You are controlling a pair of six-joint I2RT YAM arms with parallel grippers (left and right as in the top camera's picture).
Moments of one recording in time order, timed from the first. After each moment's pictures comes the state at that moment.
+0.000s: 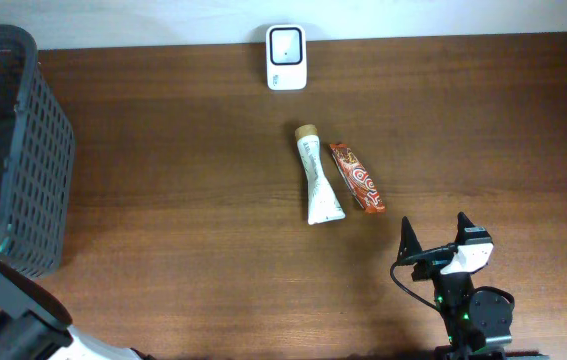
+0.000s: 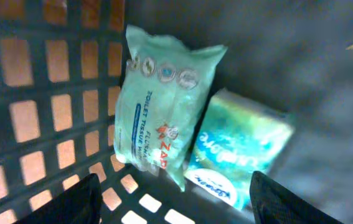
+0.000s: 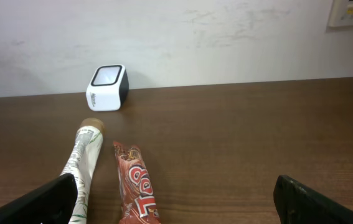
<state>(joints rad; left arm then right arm) 0.75 1.87 1.44 -0.69 -0.35 0.69 0.06 0.02 0.01 -0.07 -0.03 0.10</state>
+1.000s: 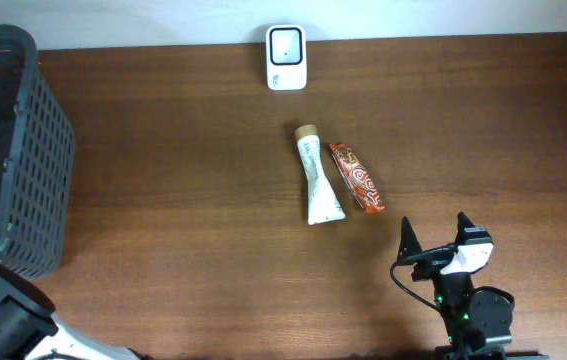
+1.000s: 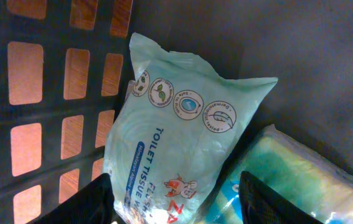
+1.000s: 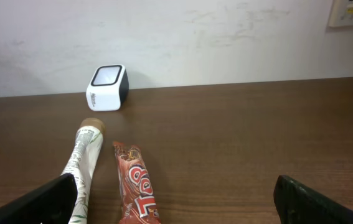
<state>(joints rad) 0.82 1.97 1.44 -0.55 -0.26 0.66 0.06 0.02 0.01 -0.07 -0.03 0.10</state>
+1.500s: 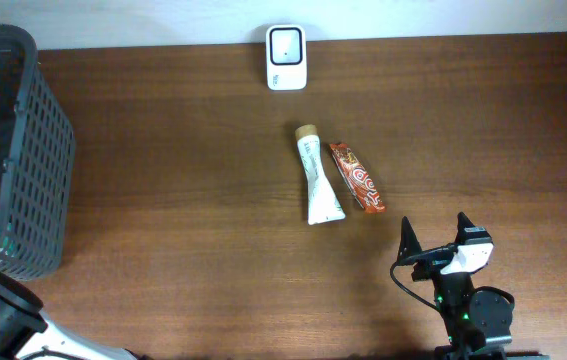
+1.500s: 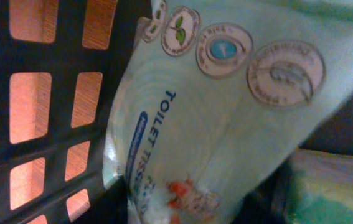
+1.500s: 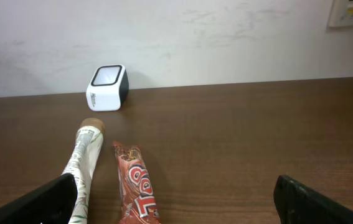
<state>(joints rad) 0.89 2.04 1.43 -0.55 -0.24 0.63 0.06 0.02 0.01 -0.07 -0.03 0.10</state>
